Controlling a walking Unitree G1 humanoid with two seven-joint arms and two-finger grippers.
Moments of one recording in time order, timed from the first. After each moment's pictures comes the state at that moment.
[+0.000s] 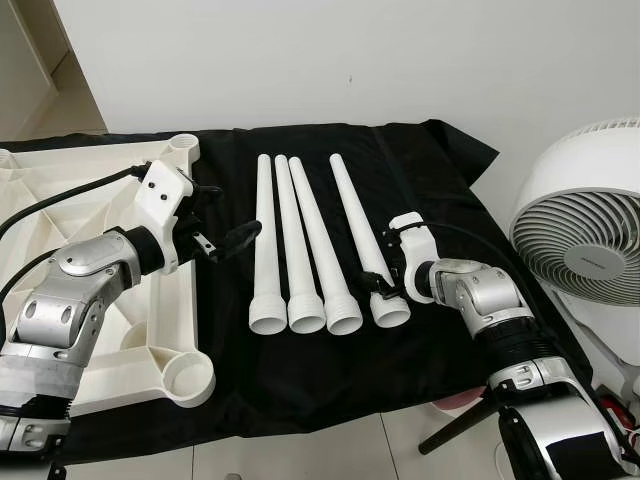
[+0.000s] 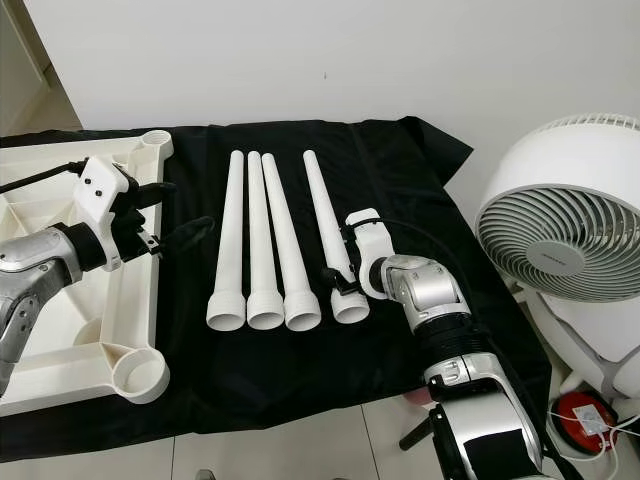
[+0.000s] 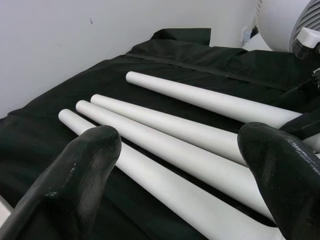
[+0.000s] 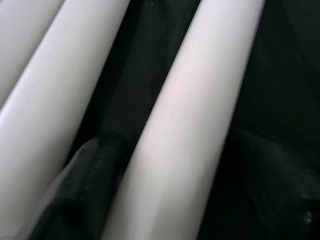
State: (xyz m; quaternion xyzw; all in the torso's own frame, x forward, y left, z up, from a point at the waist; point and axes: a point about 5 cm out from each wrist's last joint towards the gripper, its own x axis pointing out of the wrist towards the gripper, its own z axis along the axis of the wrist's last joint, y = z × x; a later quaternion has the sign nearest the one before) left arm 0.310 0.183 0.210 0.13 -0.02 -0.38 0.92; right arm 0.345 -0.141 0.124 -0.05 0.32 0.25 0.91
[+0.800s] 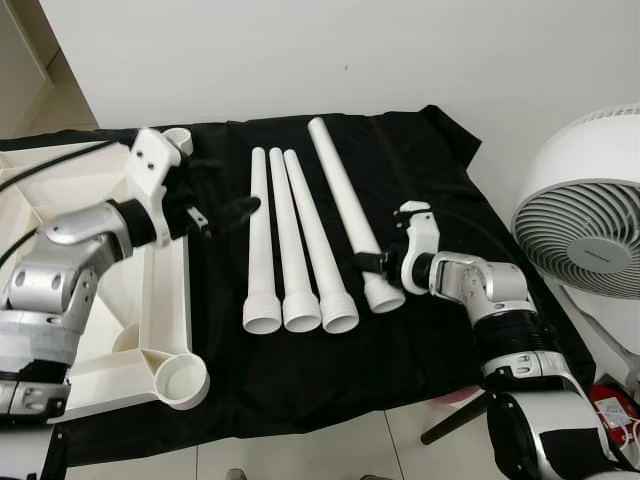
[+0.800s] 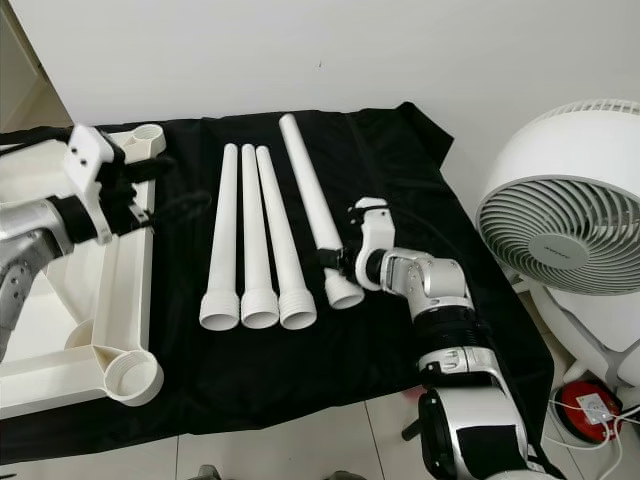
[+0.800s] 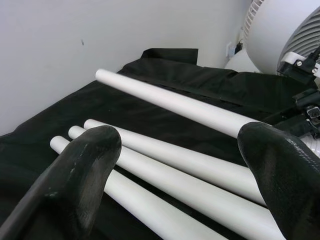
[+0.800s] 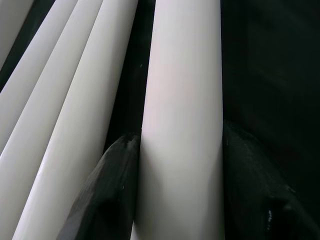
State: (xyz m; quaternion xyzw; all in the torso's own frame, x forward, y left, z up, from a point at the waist) left arm 0.327 0.186 0.241 0.11 -0.05 -0.41 0.90; right arm 0.362 -0.147 0.154 0.09 0.24 0.24 0.94
